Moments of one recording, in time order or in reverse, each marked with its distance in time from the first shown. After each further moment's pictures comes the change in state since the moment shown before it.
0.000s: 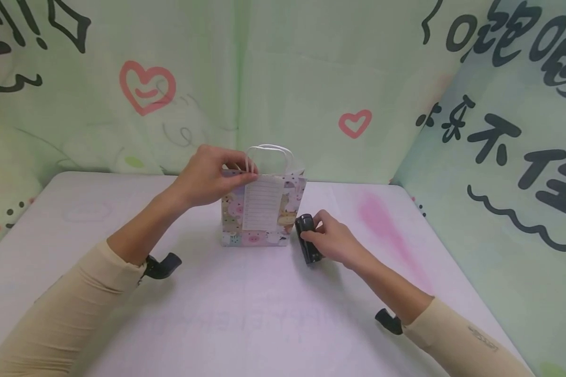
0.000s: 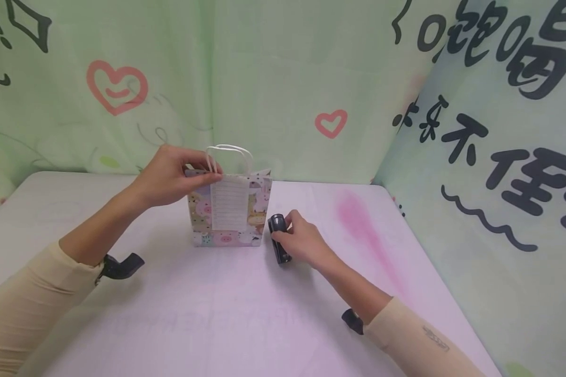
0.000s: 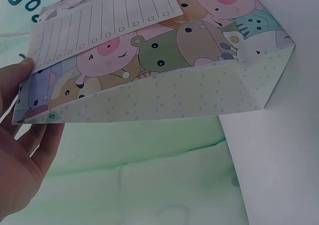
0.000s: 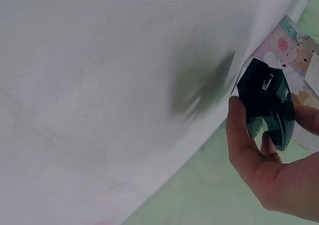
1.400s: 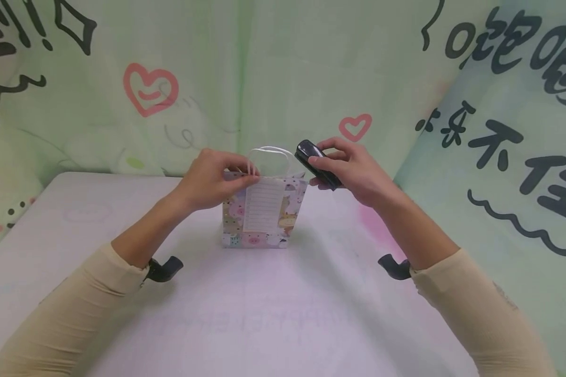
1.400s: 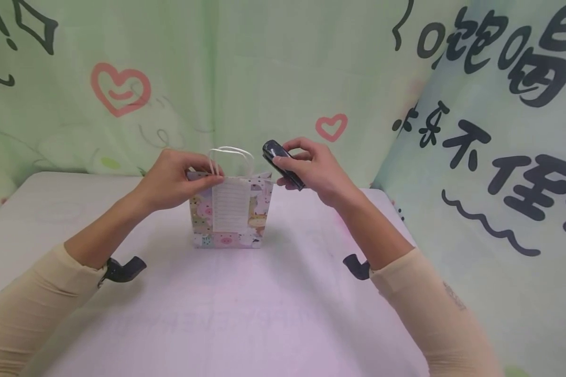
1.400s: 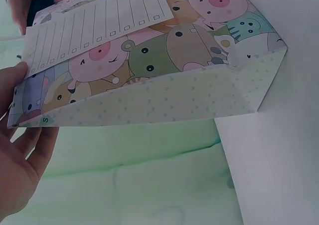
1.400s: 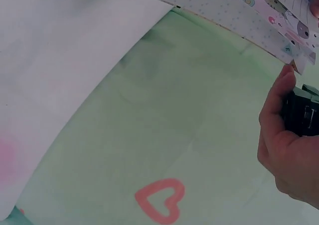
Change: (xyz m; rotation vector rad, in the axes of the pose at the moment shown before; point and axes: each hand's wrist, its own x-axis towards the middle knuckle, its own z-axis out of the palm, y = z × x) left_hand 0.003 -0.019 0.001 0.009 0.045 0.074; right_hand 0.015 -0.084 -0.098 0.430 0.017 -0.304
